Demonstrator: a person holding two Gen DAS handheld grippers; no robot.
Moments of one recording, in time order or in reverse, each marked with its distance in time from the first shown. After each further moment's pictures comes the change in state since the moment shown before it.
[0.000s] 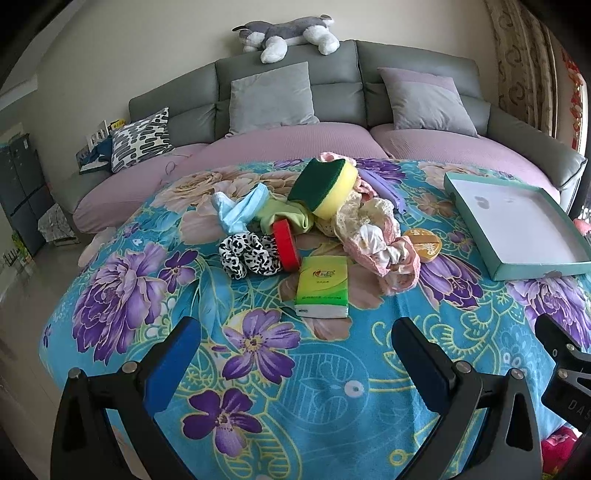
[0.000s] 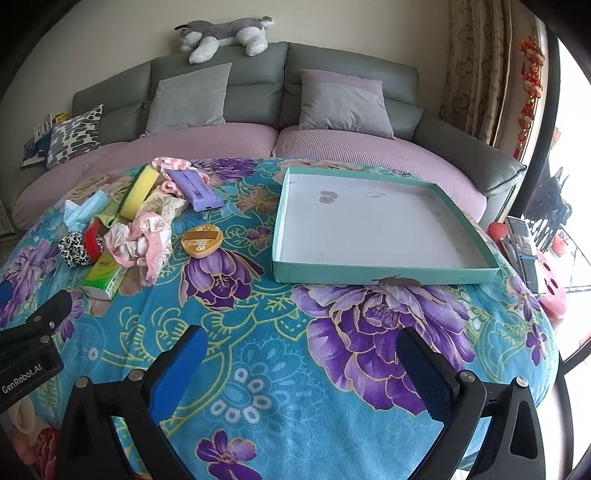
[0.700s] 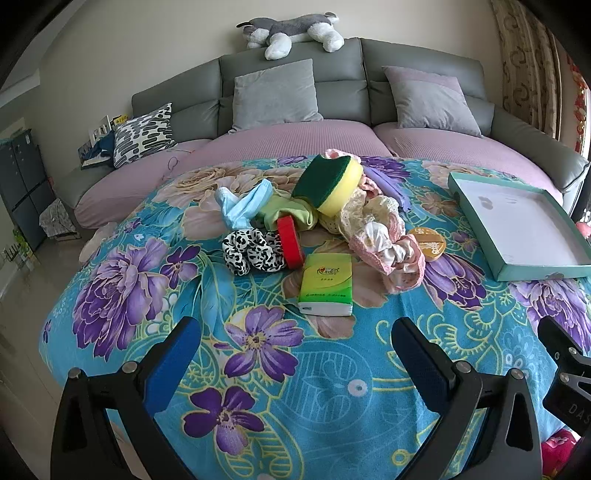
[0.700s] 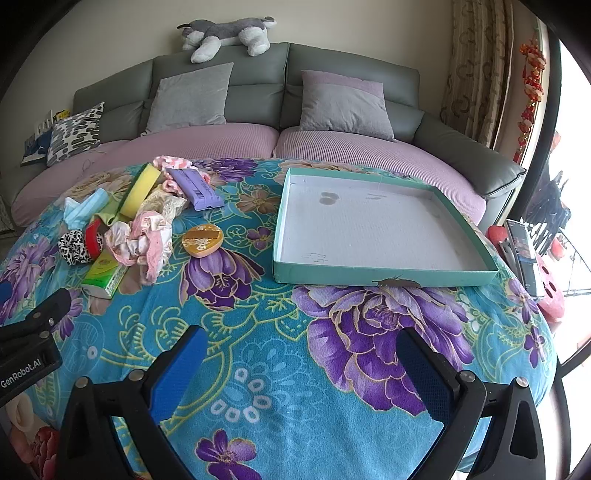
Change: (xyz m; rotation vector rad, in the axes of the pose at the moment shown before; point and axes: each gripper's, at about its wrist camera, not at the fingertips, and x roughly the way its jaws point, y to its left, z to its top) left arm 0.004 0.002 0.000 -0.011 0.012 0.005; right arm -0.001 0.001 0.000 -0.006 -0.003 -0.004
